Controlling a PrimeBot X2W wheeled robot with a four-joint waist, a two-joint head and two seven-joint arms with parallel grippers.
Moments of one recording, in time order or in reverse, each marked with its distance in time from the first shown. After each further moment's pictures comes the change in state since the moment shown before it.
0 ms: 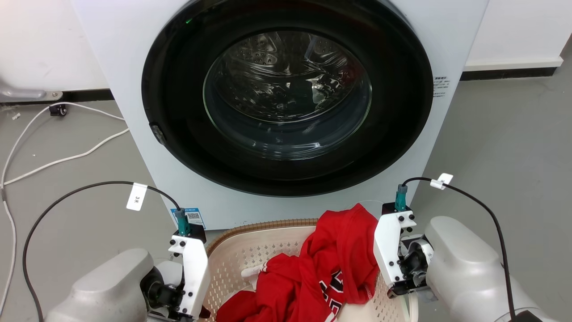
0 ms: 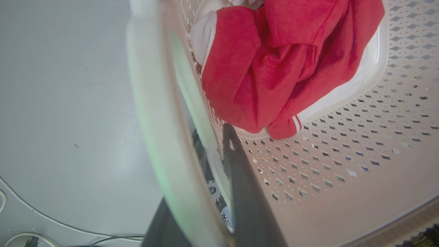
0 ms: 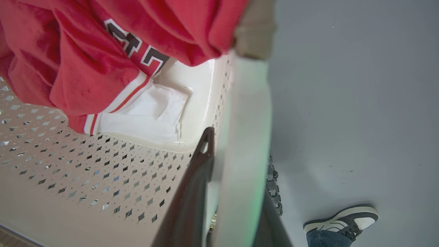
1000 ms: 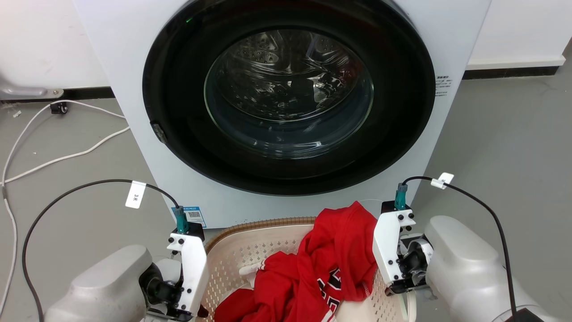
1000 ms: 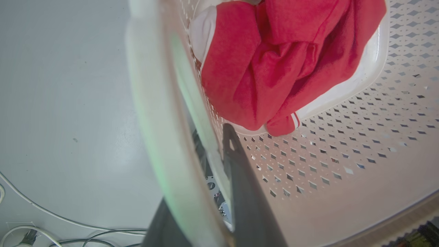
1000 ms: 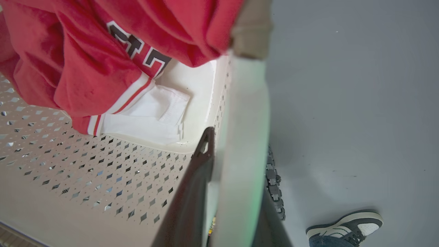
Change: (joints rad) left arm -0.015 -0.003 -0.006 0.016 -0.019 0.000 0.029; right arm -0.012 -0.002 0.050 0.019 0.070 0.000 -0.031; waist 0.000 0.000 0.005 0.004
